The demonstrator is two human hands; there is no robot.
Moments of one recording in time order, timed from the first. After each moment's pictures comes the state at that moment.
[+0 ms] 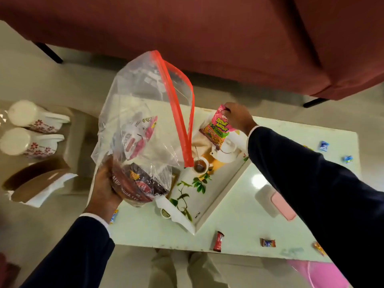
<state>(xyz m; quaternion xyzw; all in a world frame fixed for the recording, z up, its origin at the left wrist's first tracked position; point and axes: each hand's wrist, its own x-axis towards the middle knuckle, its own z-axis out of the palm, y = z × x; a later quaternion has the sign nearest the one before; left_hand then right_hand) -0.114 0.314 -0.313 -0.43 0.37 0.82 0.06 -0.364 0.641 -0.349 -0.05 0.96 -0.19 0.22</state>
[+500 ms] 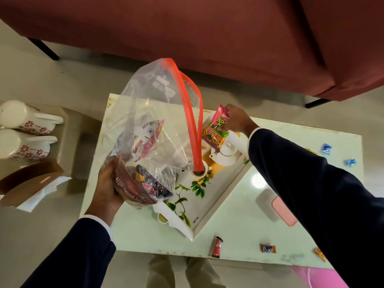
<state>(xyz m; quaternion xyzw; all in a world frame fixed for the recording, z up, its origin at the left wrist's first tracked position) -0.124 0.322 -0.328 -0.40 0.37 0.83 0.08 -0.372 0.651 -0.368 -0.03 0.93 -0.22 0.31</state>
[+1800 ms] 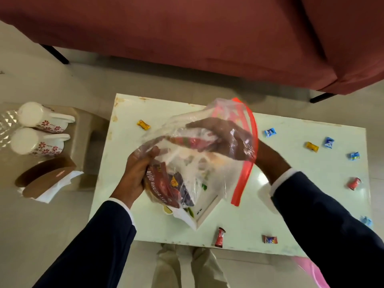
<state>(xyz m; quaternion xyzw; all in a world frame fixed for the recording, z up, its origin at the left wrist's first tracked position) -0.143 0.364 -0.299 -0.30 0.48 0.81 0.14 -0.240 0.648 -0.222 -0.21 0.90 -0.32 0.22</state>
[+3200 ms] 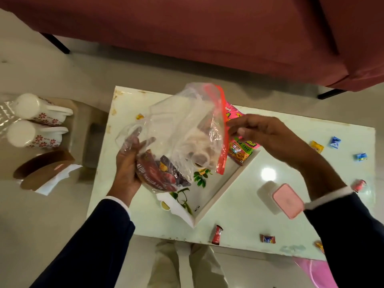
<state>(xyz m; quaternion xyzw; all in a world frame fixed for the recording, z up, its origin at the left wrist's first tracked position) -0.145 0.367 -0.300 -0.38 0.46 0.81 0.02 -0.265 0.687 -0.206 -0.11 0.80 -0.50 0.32</state>
